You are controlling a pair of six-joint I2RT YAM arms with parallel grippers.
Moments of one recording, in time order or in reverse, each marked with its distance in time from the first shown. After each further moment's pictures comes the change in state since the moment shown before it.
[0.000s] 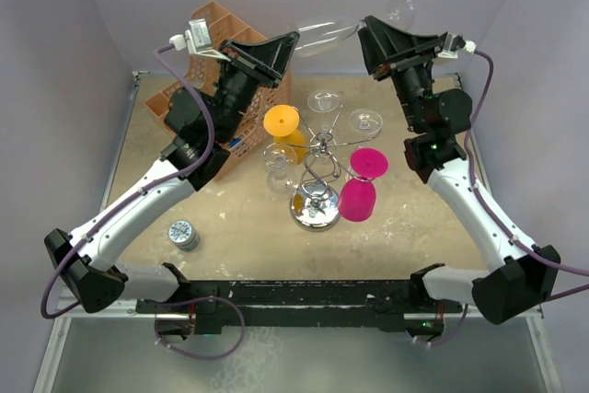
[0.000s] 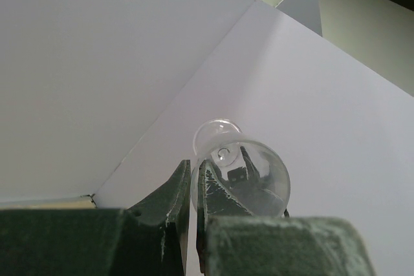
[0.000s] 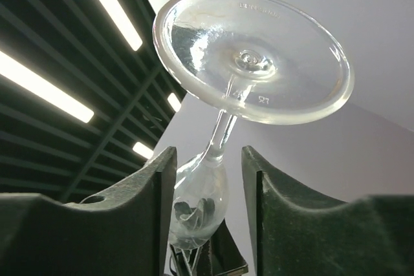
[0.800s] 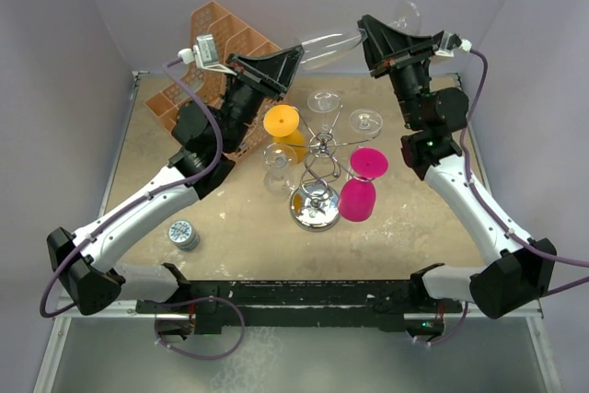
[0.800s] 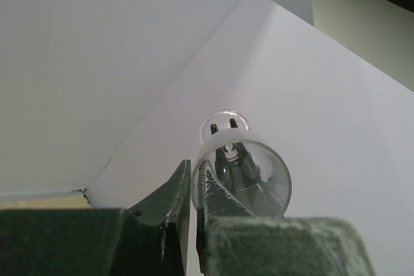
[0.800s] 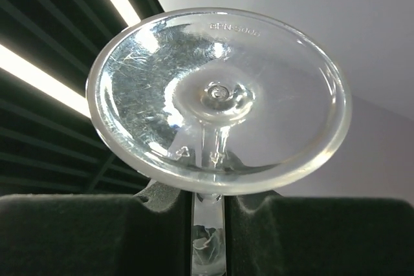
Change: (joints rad) left arm -0.035 -0.015 -0.099 0.098 -0.004 0.012; right arm 0.000 0.030 0.008 0.045 0.003 0.059
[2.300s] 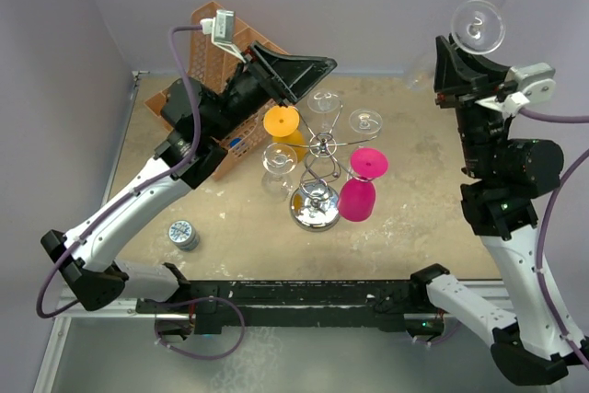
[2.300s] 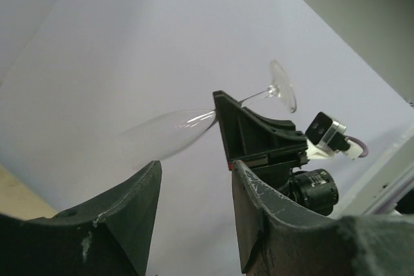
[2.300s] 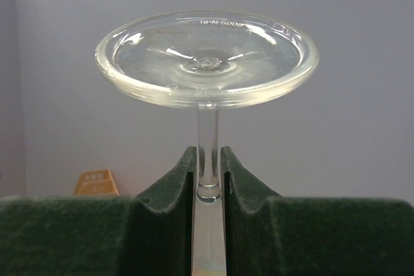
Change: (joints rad) left arm -0.006 0.012 0.210 -0.278 0.365 -0.168; right arm 0.005 -0.389 0.086 -0.401 0.111 -1.672
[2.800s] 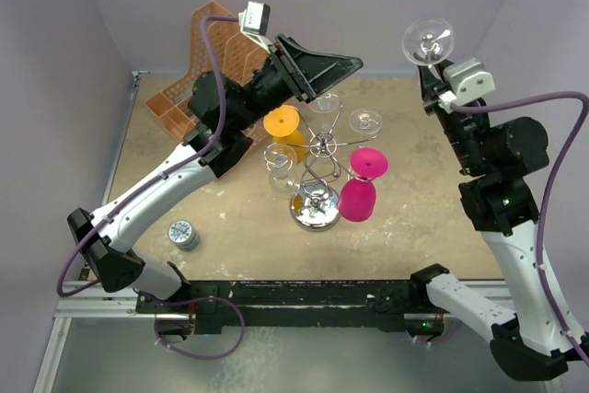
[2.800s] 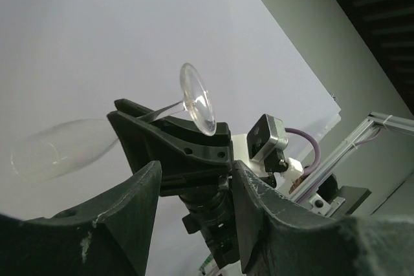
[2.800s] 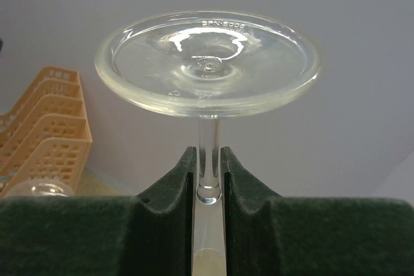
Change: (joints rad) left arm -0.030 0.152 0.087 0.181 0.135 -0.245; right arm 0.000 0.007 0.045 -0.286 -0.119 -0.371
